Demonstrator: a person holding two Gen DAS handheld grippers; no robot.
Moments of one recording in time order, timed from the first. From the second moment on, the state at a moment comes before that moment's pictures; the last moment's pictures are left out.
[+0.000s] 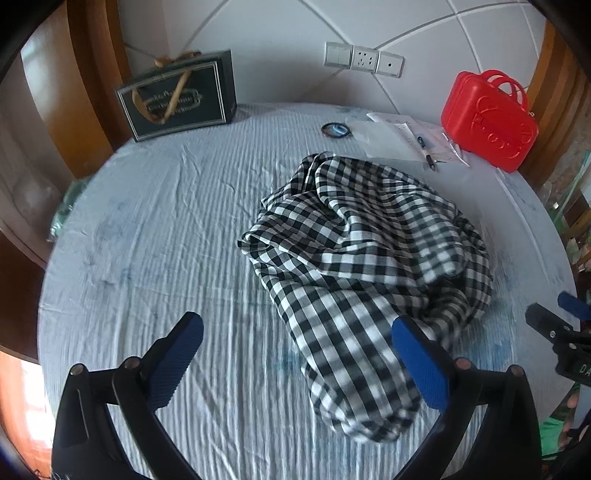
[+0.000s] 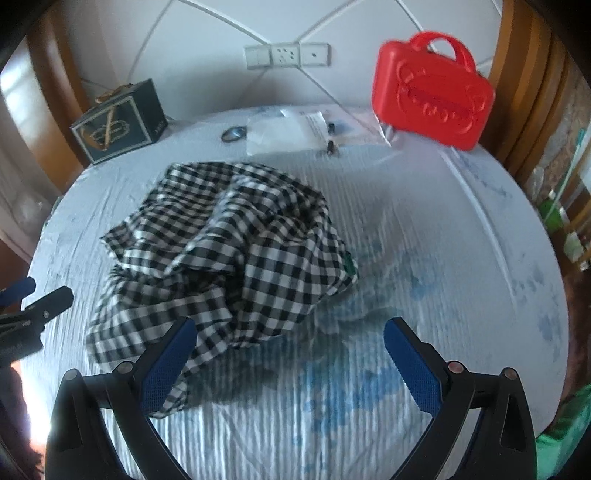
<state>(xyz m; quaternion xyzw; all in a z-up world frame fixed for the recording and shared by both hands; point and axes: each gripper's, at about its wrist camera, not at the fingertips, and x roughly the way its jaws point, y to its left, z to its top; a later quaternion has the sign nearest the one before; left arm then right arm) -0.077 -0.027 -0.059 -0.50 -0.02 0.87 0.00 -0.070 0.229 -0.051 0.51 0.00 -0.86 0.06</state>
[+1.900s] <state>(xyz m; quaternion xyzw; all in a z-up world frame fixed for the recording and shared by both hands) -0.153 -0.044 -0.108 -0.54 -0.07 0.84 0.02 -0.102 0.442 -0.103 0.54 -0.09 -0.84 -0.05</state>
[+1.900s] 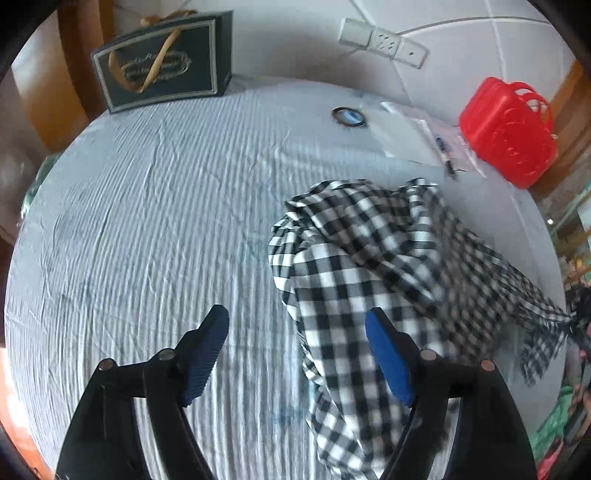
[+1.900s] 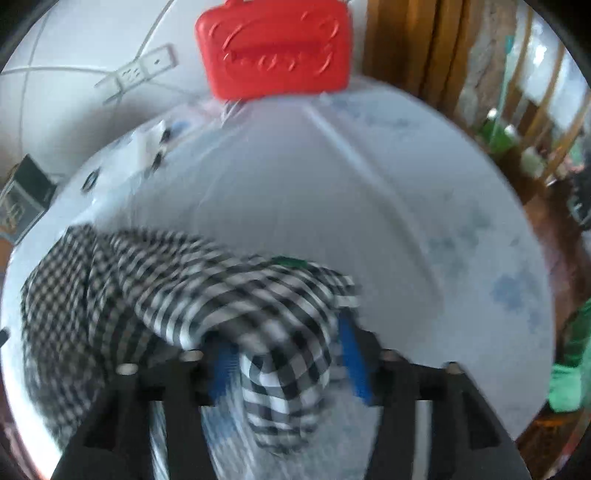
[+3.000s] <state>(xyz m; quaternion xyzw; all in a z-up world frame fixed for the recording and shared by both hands) -0.108 -0.030 -0.100 -0.57 -0.07 0.81 0.07 -0.044 0.454 -0.055 0.46 -0.05 -0.88 -0.14</state>
